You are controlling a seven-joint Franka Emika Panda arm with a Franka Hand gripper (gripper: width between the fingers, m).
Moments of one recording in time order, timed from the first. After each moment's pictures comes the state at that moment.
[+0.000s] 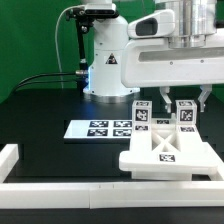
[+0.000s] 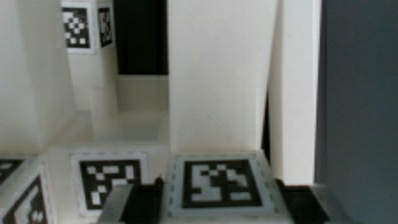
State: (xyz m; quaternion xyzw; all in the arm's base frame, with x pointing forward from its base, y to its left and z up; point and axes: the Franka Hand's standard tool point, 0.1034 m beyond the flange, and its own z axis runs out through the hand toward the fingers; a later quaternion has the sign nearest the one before) arm 0.554 0.094 0.114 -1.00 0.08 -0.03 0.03
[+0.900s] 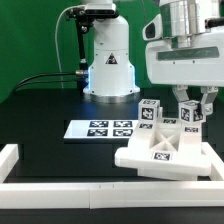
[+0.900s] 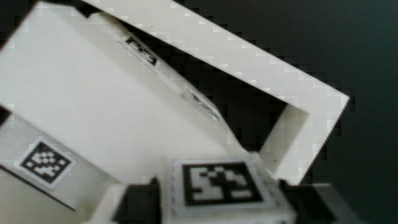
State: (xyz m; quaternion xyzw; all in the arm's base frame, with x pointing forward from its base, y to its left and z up) arm 0.558 0.109 0.113 -0.85 0.51 -0.04 0.08
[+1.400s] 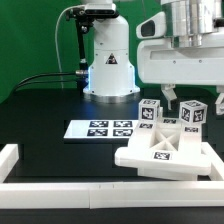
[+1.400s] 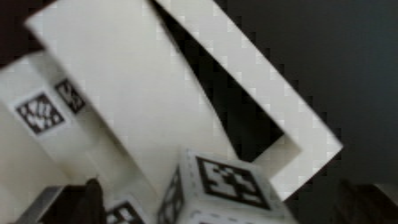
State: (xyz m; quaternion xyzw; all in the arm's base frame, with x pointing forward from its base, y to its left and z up) arm 0.556 0.115 0.116 -0.97 0.24 -0.01 0.04
